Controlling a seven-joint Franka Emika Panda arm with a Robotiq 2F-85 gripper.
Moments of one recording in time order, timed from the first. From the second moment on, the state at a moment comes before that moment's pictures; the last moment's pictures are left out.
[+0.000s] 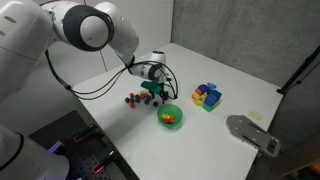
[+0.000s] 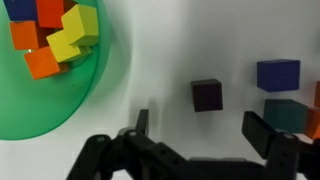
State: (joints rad) arm 0.13 0.93 -0.06 -1.68 -0.11 2.48 0.08
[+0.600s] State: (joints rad) arm 0.13 0.93 -0.06 -1.69 -0.11 2.47 0.08
